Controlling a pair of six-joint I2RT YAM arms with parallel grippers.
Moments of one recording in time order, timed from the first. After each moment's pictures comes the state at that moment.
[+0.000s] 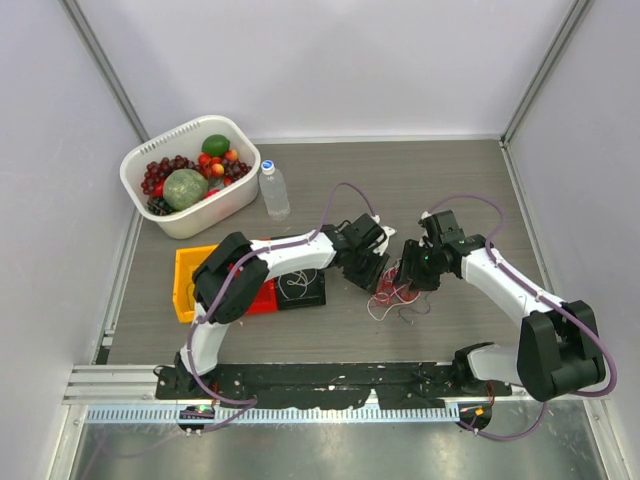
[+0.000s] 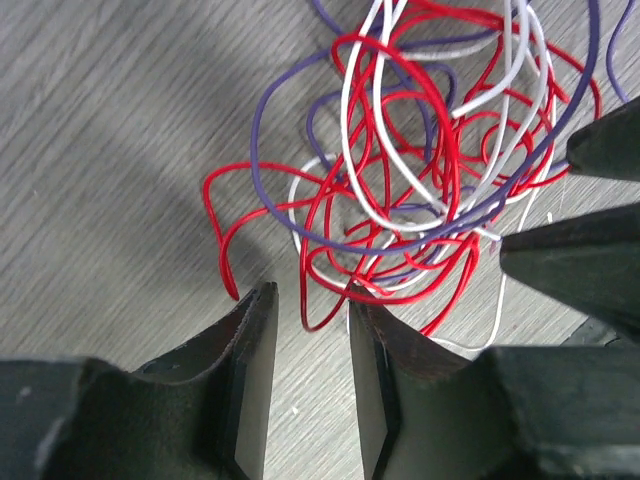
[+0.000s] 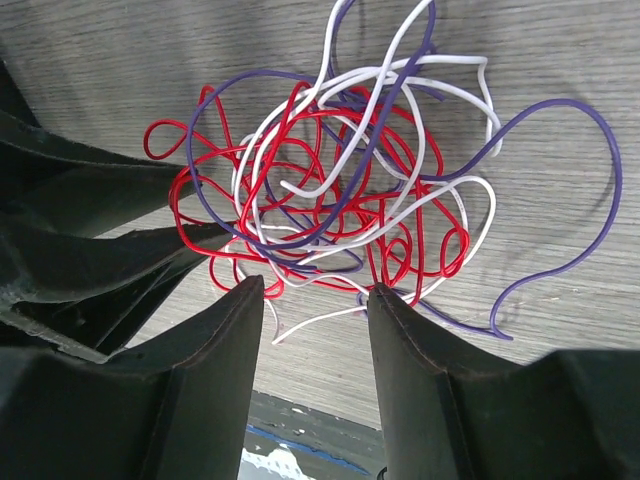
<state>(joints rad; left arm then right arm) -0.95 2.05 1.46 -0.46 0.22 -0.34 0.27 1.27 0.75 -0.63 -0.25 0.49</state>
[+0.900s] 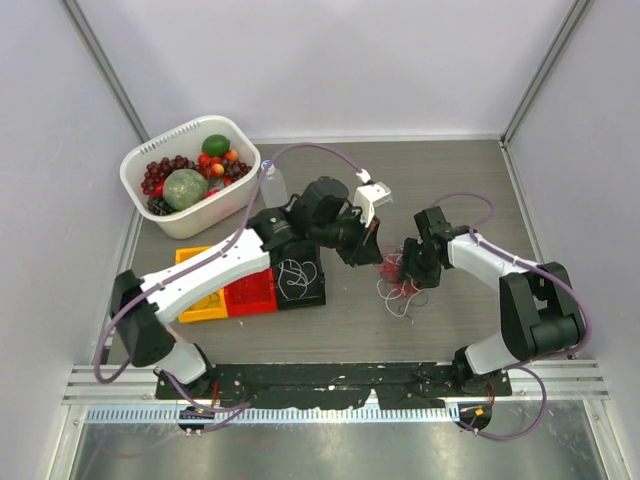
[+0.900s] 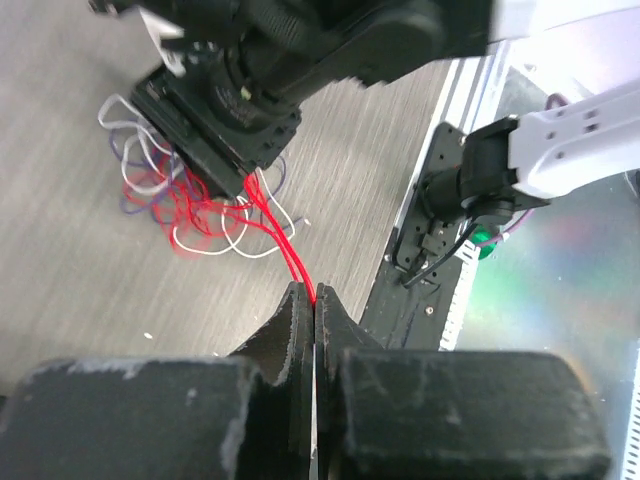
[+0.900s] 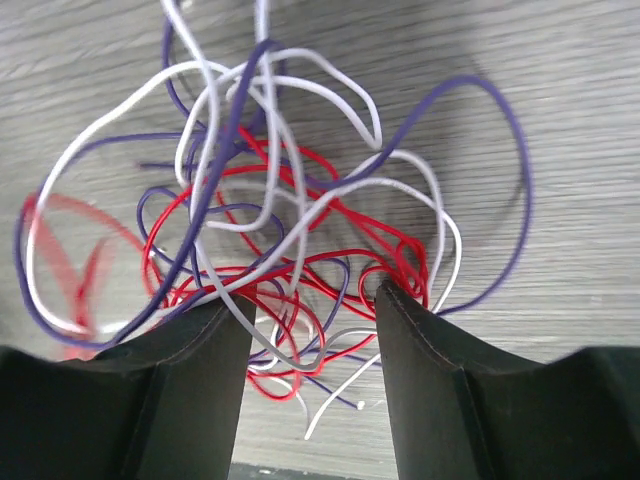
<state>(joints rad) -0.95 1.58 1.45 -0.46 0.39 -0.23 0.27 1.48 0.80 -0.58 -0.10 0.50</state>
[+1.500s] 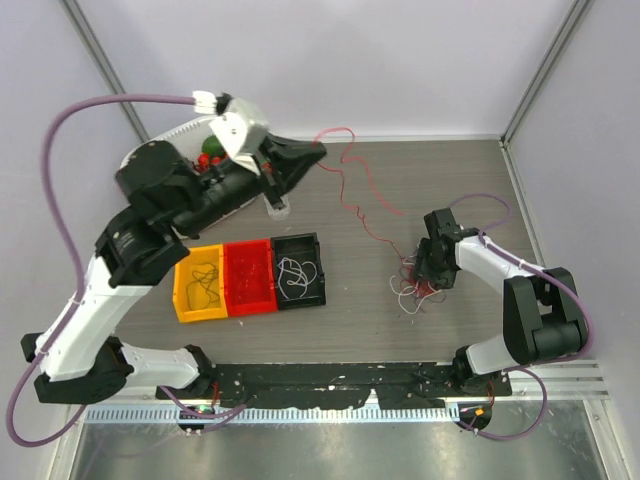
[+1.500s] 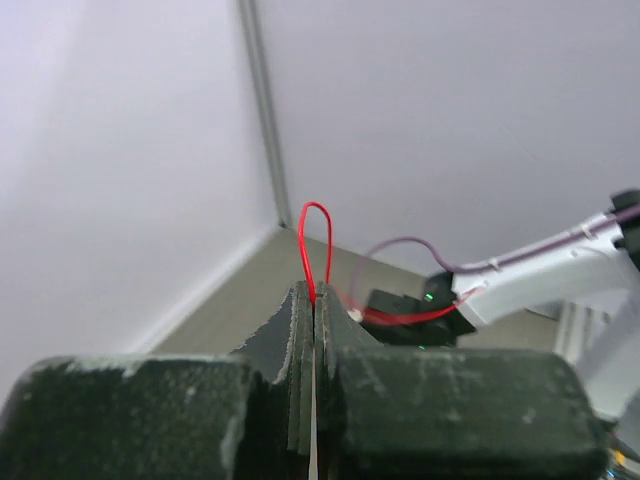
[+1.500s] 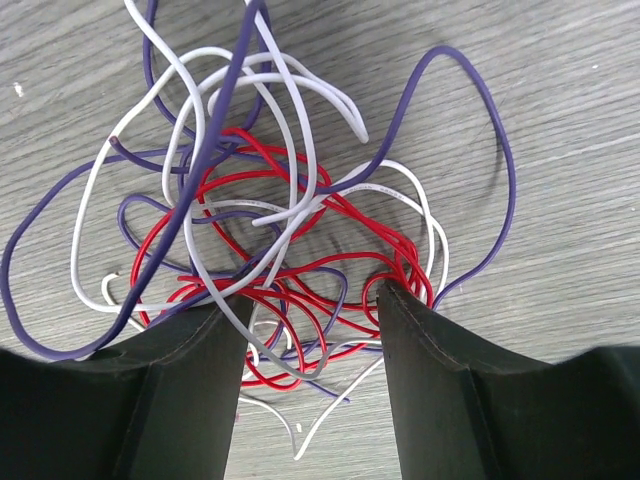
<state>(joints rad) -0.95 1.24 1.85 -0.44 0.11 0.05 0.20 1.45 0.77 -0.60 0.09 0.52</state>
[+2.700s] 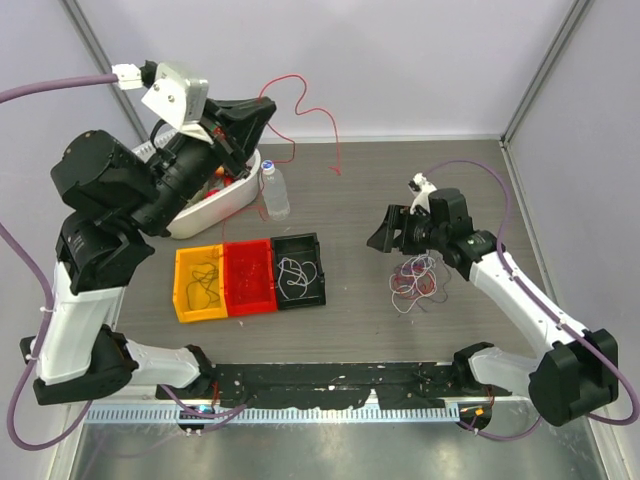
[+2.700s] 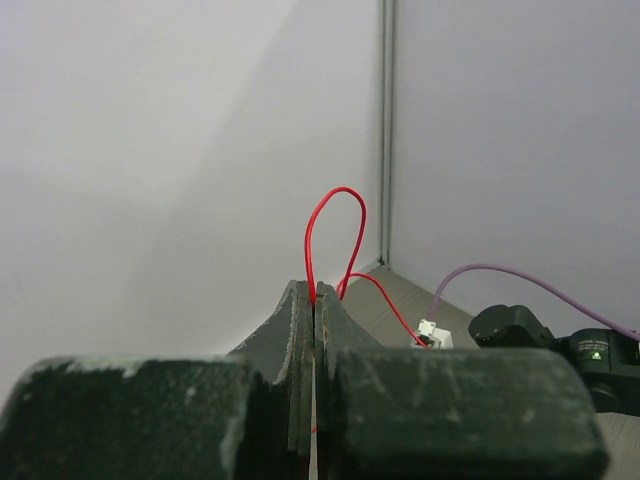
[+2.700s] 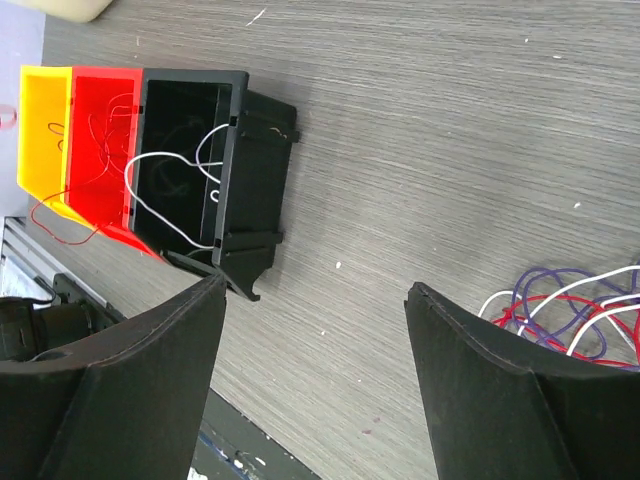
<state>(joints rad) -0.95 1.28 2.13 -0.54 -0.19 0.14 0.35 1.13 0.85 -0.37 -0.37 0.43</state>
